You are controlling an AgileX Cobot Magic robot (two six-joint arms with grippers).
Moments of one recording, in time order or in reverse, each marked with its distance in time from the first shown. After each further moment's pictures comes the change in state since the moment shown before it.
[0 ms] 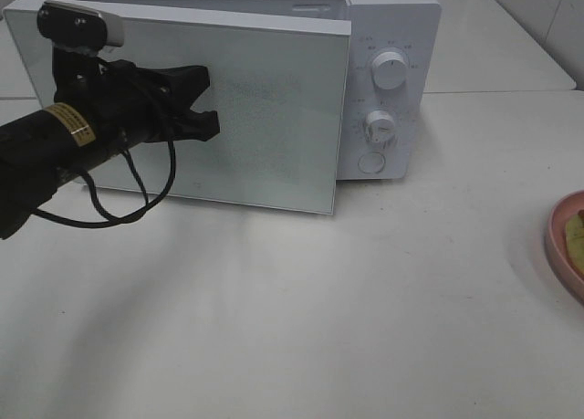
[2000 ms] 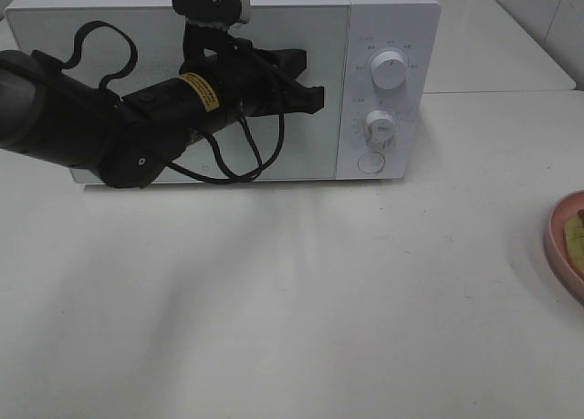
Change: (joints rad) left arm -0.137 0.218 -0.389 -0.067 0.187 -0.007; right arm 0.000 0.000 0.000 0.000 -0.001 0.000
